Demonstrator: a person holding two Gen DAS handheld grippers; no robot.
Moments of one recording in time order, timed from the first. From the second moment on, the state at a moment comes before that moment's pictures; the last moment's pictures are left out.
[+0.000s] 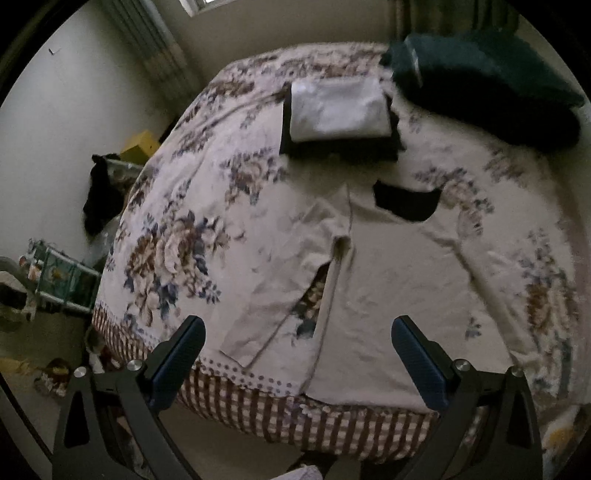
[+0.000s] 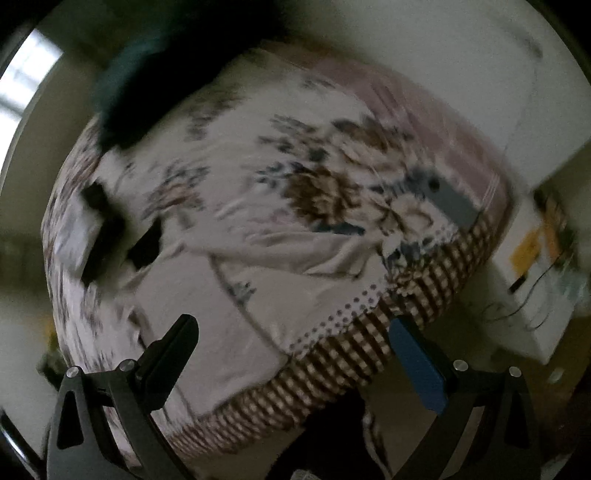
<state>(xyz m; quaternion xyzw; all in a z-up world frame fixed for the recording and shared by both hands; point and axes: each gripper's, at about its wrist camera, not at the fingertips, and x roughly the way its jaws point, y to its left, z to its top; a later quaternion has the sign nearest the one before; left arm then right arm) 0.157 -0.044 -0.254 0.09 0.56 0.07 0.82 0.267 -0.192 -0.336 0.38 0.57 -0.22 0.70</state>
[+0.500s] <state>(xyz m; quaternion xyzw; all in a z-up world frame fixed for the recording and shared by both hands) 0.189 -0.108 -0.473 0.08 0.68 0.14 0.72 0.301 -0.286 -0.662 0.48 0.63 -0.22 0.57</state>
